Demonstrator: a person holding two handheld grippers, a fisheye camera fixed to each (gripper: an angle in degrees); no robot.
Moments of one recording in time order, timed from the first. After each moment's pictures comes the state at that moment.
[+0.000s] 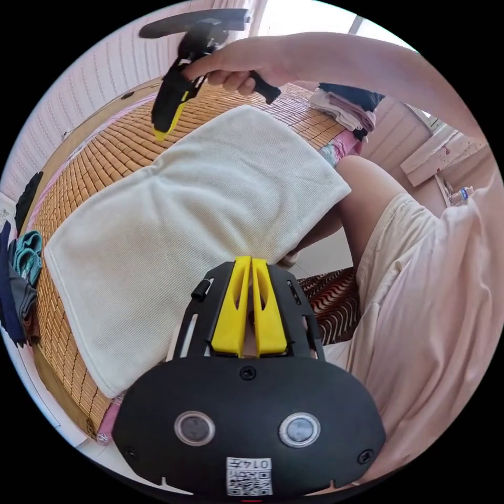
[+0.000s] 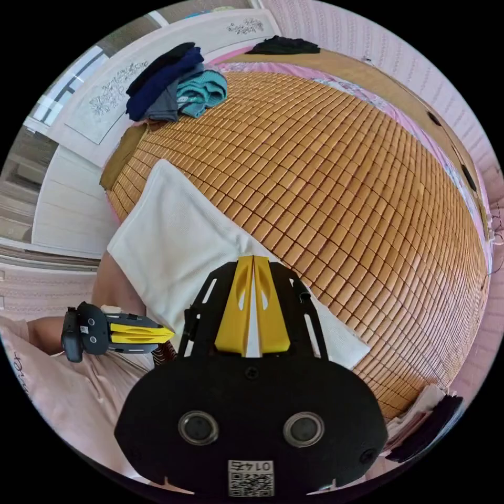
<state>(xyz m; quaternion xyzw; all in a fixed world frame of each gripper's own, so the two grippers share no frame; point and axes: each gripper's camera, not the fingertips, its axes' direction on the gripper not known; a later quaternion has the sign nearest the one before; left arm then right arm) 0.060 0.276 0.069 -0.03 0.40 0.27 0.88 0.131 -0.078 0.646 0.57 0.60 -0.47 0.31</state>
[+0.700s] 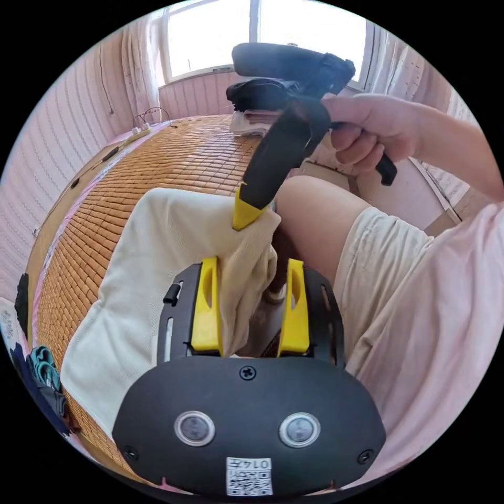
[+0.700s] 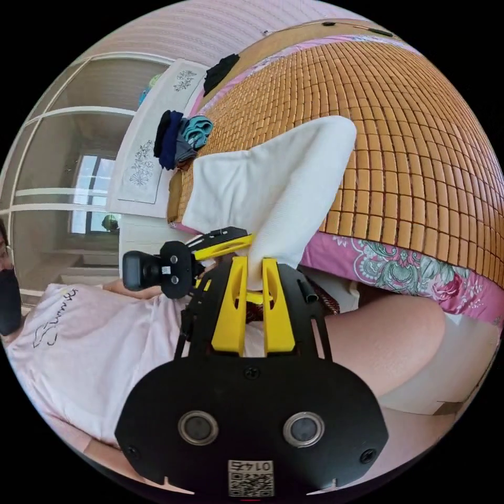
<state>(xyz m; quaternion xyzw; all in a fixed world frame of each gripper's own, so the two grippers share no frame) 0.156 0.284 -0.012 0.13 0.38 0.34 0.85 0.383 0.045 0.555 0.54 0.39 -0.55 0.51</state>
